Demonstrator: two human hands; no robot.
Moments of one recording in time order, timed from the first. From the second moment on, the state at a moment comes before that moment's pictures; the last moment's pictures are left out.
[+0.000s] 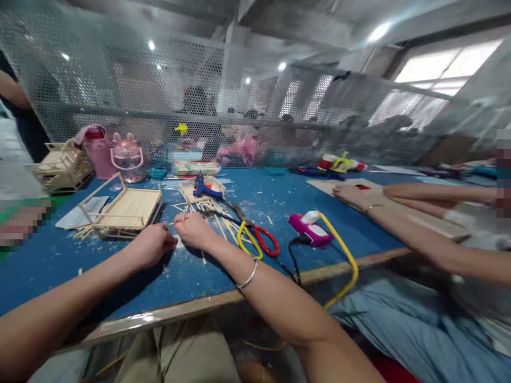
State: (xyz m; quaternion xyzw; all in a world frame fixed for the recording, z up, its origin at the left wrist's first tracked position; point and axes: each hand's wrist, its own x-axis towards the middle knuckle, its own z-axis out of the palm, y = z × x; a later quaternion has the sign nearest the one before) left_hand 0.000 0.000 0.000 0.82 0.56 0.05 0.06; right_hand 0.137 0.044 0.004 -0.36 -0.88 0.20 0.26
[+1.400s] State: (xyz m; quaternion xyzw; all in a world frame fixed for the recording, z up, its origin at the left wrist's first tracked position) left_hand 0.004 -0.016 0.004 0.74 0.53 0.32 0.26; right_hand 0.154 0.050 0.015 -0.24 -0.62 0.69 0.27
